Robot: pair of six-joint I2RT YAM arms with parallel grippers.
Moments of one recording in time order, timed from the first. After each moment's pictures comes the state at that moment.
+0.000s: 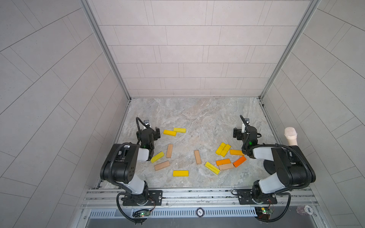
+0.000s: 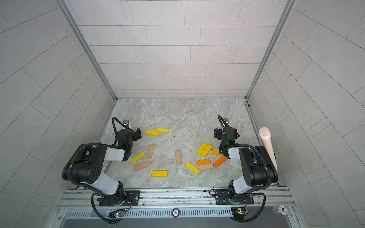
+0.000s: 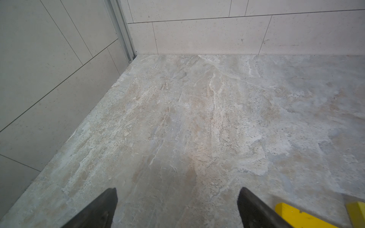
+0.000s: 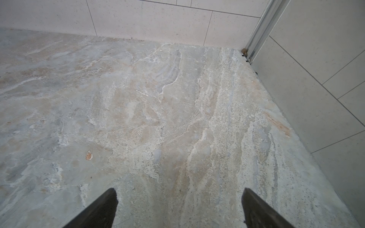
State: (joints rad) left arm -0.06 1.59 0.39 0.80 -0.32 -0.03; right arm 0.04 1.51 0.44 0.62 0.25 -0.02
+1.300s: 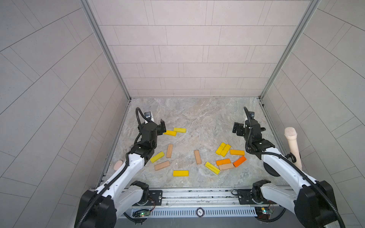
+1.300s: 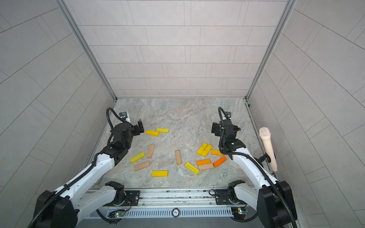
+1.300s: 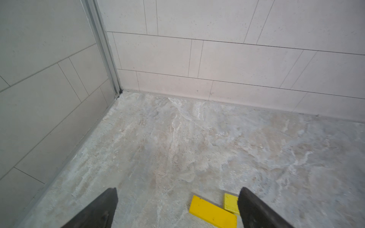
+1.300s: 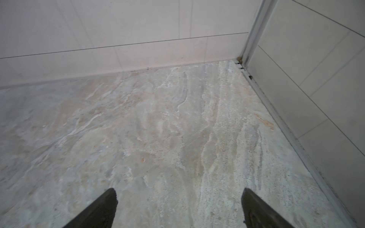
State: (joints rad) left arm -0.32 0.99 0.62 -0.02 -0.43 -0.25; right arm 0.28 1.06 0.66 -0.11 0.36 0.24
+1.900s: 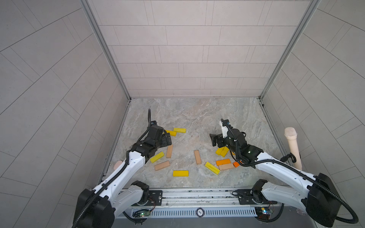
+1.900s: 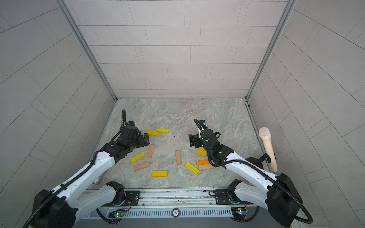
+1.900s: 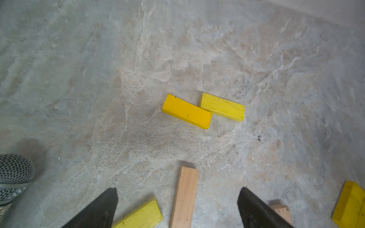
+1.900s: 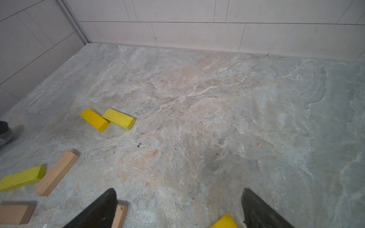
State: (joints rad) left arm -0.38 1.08 0.72 -0.53 -0.16 -0.49; right arm 0.64 1.10 0.63 -0.02 0.21 0.29
